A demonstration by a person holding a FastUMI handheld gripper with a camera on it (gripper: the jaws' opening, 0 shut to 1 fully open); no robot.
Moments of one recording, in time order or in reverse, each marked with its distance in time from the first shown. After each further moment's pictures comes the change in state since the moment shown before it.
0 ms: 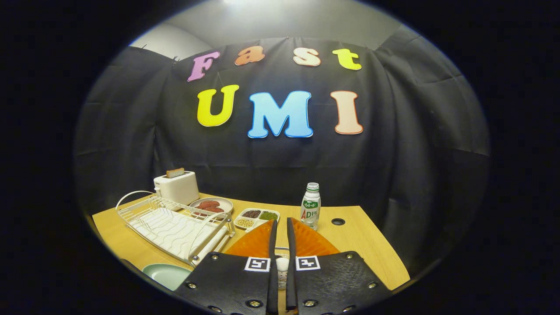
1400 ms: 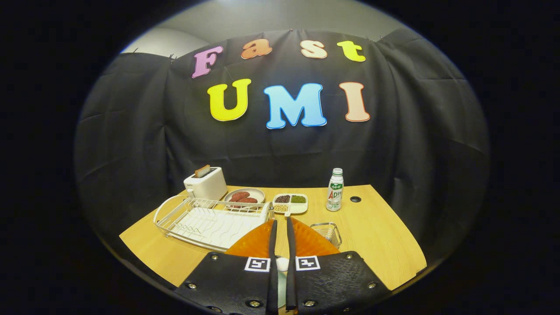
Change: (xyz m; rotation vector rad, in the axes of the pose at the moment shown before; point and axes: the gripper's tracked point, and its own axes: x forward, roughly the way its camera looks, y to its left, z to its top) arm -0.083 0.125 0.012 0.071 0.170 0.032
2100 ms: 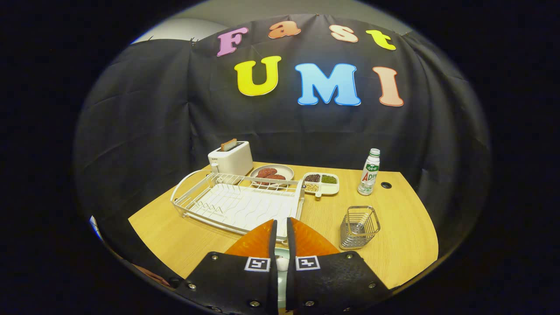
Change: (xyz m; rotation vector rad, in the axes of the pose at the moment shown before) arm 0.025 0.064 -0.051 -0.082 0.145 0.162
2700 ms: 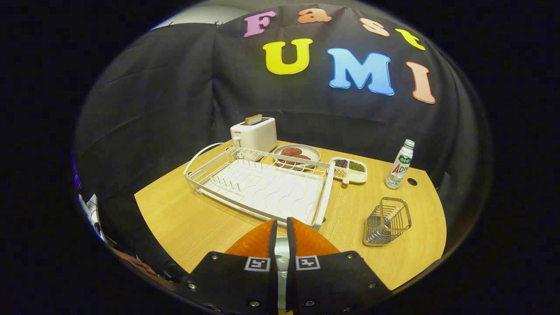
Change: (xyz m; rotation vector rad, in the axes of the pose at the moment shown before) arm 0.032 0.038 -0.045 -0.097 0.104 0.127
